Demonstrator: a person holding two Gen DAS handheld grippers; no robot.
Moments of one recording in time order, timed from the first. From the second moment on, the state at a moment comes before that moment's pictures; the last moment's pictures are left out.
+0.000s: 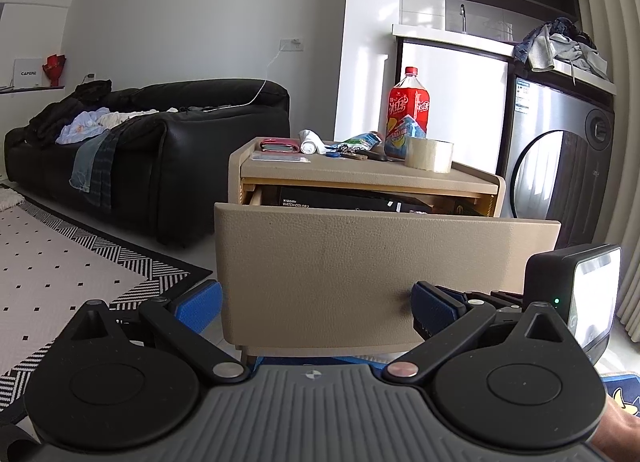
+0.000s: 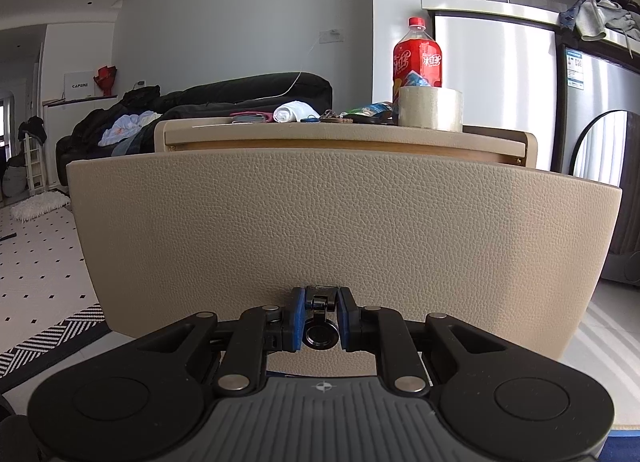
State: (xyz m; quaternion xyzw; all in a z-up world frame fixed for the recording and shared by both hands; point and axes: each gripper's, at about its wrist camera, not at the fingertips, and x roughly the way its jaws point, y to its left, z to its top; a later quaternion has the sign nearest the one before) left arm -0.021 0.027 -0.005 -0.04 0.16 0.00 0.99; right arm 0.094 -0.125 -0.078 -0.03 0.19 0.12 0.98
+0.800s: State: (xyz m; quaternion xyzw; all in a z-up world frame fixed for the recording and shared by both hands) left arm -0.013 0.024 0.006 -0.04 0.16 0.00 0.99; right arm 0.127 -0.118 -0.079 -0.03 0.18 0.12 0.98
